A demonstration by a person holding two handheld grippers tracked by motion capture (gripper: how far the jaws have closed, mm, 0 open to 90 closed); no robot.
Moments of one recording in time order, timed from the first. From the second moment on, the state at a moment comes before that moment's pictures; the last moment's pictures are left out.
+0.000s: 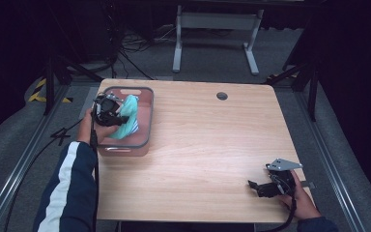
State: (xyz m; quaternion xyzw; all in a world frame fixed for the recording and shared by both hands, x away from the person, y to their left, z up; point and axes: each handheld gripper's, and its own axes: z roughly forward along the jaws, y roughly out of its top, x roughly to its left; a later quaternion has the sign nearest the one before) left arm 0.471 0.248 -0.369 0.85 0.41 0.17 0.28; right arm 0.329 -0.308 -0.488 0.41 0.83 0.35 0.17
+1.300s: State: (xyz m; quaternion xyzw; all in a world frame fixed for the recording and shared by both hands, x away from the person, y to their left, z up) left arm 0.417 0.158 -0.308 0.87 0.28 0.19 0.36; right arm 0.329 -0.308 -0.488 0.41 0.83 0.35 0.17
